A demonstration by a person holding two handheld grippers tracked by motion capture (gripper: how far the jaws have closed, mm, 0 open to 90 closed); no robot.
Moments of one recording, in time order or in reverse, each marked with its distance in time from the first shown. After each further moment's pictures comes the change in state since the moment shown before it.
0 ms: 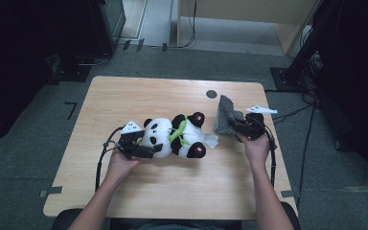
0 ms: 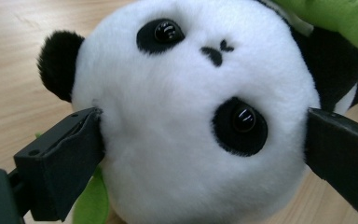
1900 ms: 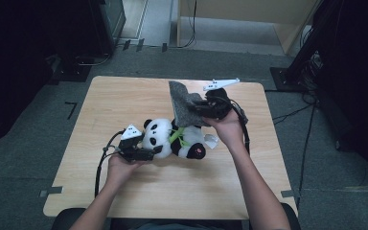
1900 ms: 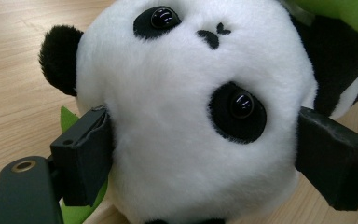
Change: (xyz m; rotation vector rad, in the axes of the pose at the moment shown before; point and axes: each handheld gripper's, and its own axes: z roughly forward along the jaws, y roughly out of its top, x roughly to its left) left arm -0.007 -0.011 0.000 -0.034 0.050 0.048; right arm 0.133 0.106 0.001 0.055 0.293 -0.273
